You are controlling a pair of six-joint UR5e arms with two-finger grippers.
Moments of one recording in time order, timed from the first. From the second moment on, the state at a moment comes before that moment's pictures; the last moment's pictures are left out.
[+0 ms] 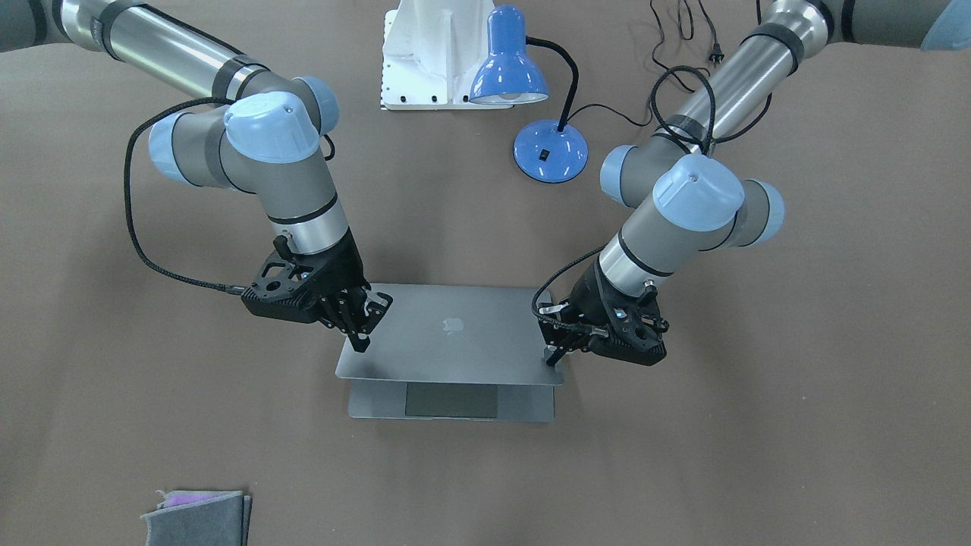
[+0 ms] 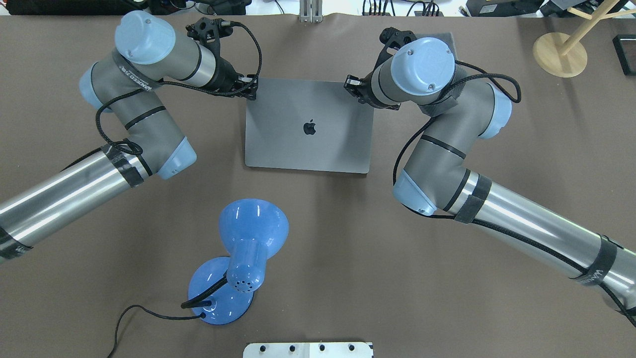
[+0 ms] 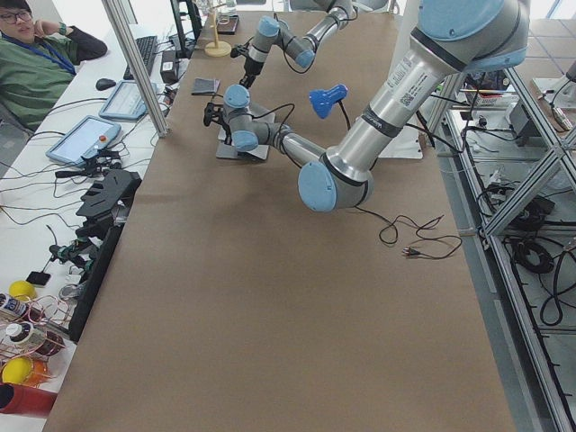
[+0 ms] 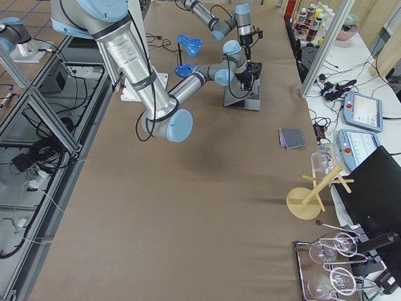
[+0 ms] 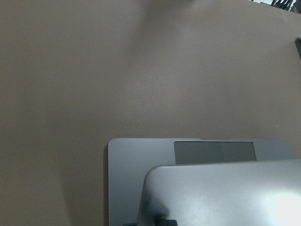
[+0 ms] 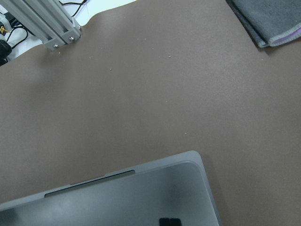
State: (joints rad) left arm -0.81 -2.33 -1.18 -2.35 -2.01 -1.13; right arm 0.71 -0.86 1.44 -1.17 1.71 1.48
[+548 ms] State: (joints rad) left arm -0.76 -2.38 -1.07 -2.35 -1.90 -1.13; right arm 0.71 -0.81 1.23 -1.05 1.71 1.48
